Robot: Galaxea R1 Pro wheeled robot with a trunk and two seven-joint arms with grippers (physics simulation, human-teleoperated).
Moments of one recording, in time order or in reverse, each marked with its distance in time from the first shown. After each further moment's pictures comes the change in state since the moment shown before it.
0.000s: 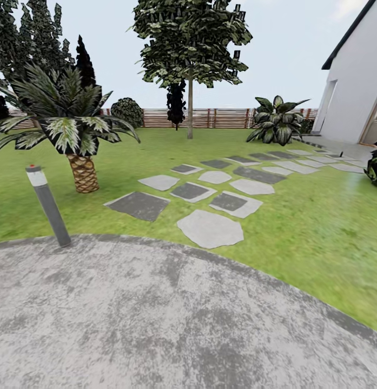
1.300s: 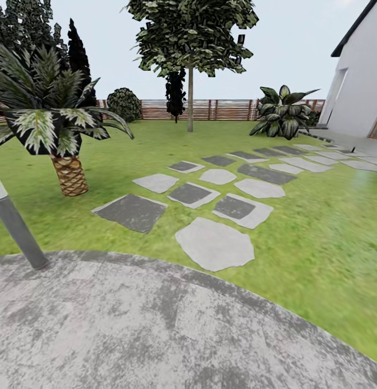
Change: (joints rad) left arm 0.000 0.000 0.000 0.000 0.000 -0.001 0.000; right arm 0.000 0.000 0.000 0.000 0.000 0.000 0.002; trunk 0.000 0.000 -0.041
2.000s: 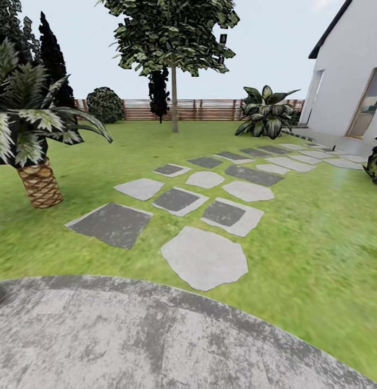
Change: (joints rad) left arm 0.000 0.000 0.000 0.000 0.000 0.000 0.000; right arm 0.000 0.001 0.000 0.001 0.000 0.000 -0.002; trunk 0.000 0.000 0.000
